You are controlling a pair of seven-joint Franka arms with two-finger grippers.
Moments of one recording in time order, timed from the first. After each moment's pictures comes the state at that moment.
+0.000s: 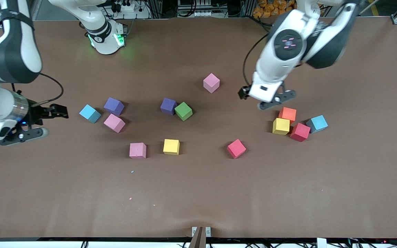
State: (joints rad) left arm -0.33 0.15 -0.29 -1.86 -0.03 1.87 -1.01; right arm 0.09 0.24 -0.05 -1.57 0.01 1.62 -0.23
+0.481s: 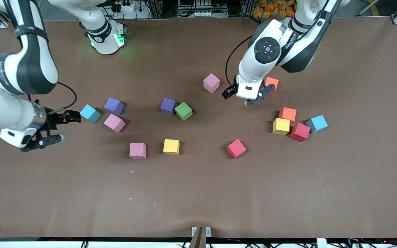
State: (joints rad) left arm -0.40 0.17 -0.31 -2.01 -0.16 2.11 -1.27; right arm 0.12 0.32 -0.05 -1.57 0.03 1.65 -0.23
